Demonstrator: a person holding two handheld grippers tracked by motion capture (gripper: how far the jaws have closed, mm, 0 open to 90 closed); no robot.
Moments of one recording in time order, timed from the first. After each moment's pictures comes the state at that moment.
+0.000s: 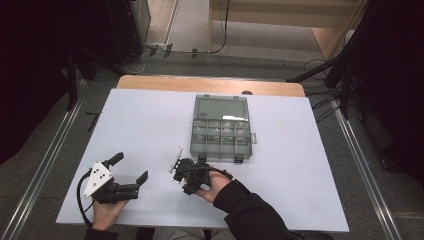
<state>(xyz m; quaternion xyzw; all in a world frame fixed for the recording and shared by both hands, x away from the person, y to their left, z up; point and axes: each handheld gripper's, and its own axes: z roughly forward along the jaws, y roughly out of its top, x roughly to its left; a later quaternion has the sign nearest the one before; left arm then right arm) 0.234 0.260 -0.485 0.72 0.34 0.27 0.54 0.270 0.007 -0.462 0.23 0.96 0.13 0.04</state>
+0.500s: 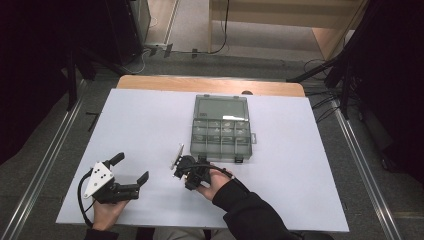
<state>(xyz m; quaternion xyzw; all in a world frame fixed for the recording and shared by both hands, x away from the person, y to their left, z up) 0.234 0.259 -0.485 0.72 0.34 0.27 0.54 0.277 0.006 -0.462 0.26 0.96 0.11 0.05</state>
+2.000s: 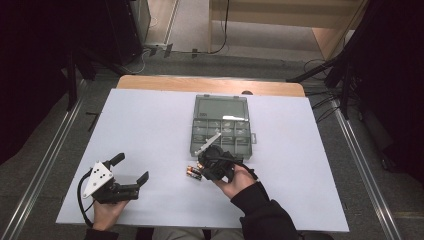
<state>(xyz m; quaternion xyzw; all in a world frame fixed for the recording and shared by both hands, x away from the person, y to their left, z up) 0.235 0.260 -0.485 0.72 0.34 0.27 0.54 0.274 -0.060 -0.433 0.36 0.90 0.23 0.06</state>
